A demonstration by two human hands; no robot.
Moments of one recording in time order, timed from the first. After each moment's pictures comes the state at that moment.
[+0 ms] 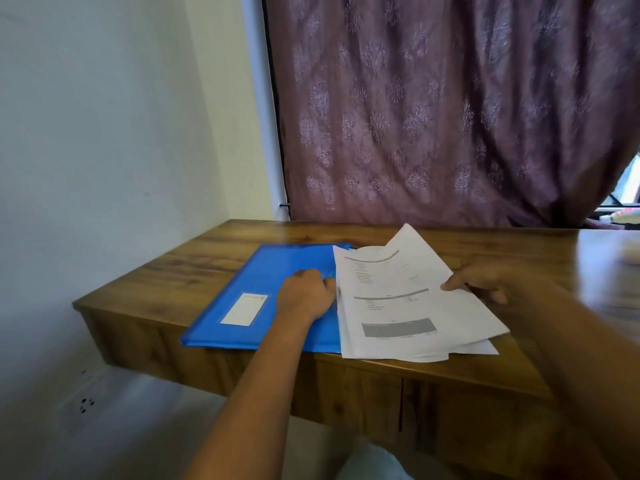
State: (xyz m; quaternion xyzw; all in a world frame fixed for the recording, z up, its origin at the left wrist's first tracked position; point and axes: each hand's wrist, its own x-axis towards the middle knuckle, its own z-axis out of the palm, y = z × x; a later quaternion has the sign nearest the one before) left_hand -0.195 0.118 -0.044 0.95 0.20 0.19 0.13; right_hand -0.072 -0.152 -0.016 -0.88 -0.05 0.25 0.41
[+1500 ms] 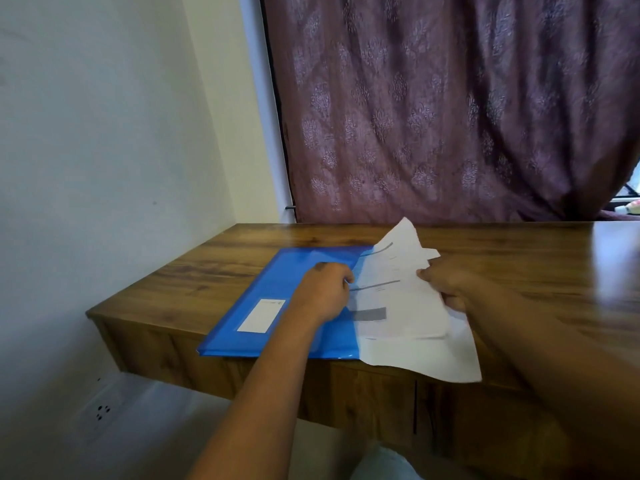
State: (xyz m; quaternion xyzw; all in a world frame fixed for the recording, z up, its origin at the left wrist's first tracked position) left_hand -0.208 0.108 -0.022 0.97 0.05 0.17 0.16; right_hand -0.103 -0.081 -0.025 -0.78 -0.03 0.16 0.61
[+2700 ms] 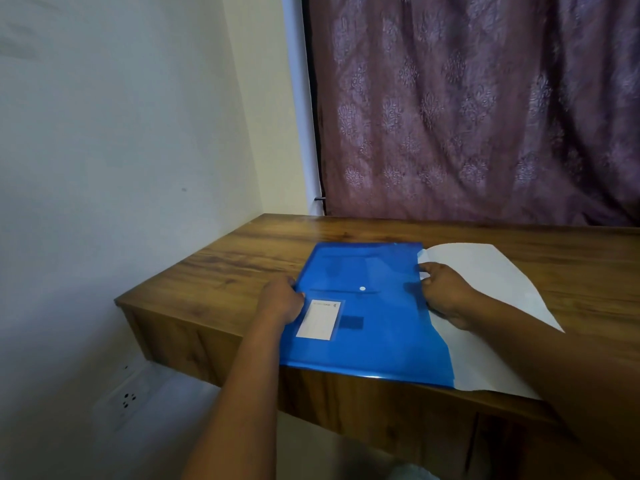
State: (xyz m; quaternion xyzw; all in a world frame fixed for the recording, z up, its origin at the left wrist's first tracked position) left_hand -0.203 0.244 -0.065 0.88 0.31 0.15 0.32; right_hand -0.087 -0.001 -0.057 -0.83 -0.12 0.14 0.53
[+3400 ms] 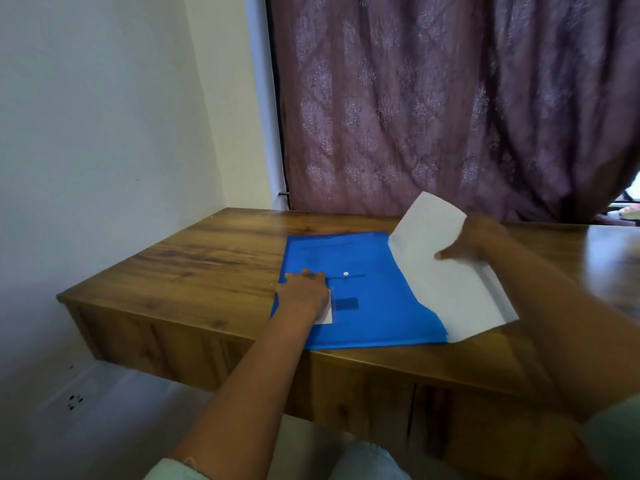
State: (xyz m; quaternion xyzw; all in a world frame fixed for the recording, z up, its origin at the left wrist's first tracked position) left_hand -0.174 0.142 -0.057 0.98 0.18 -0.01 0.00; right_hand -0.026 -0.113 0.007 -0.99 -0.07 -0.03 0.14
